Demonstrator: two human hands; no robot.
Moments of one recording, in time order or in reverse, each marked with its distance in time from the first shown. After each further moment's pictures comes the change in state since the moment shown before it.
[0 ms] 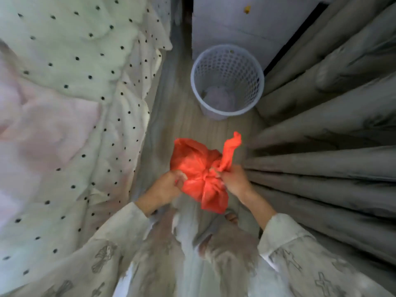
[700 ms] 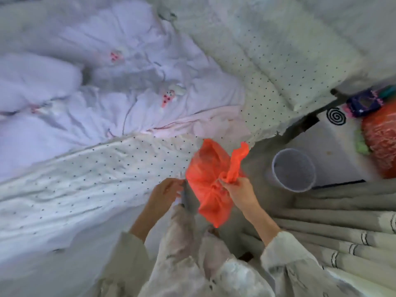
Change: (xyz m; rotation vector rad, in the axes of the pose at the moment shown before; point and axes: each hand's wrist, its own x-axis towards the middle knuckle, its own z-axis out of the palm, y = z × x) left_hand -0.493 0.188 -0.033 -0.841 0.944 -0.398; right_hand -0.417 -0.160 -0.007 -0.538 -0.444 -0.551
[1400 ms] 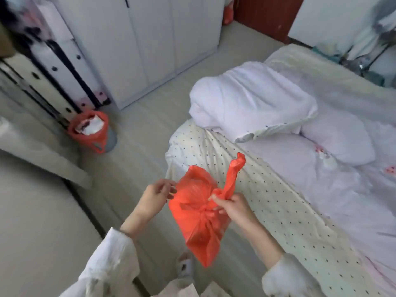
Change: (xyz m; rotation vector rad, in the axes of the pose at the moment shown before) left_hand -0.294 -0.298 -0.402 -0.615 1.002 -0.212; right_hand -0.309 -0.153 0.490 -0.610 -1.135 -0.388
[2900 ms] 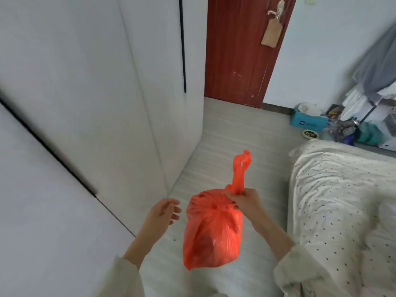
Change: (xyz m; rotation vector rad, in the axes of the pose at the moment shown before) left_hand 0.924 0.445 -0.318 -0.016 -0.224 0.193; right_hand 0.809 -0.670 0.003 0.183 0.495 -0.102
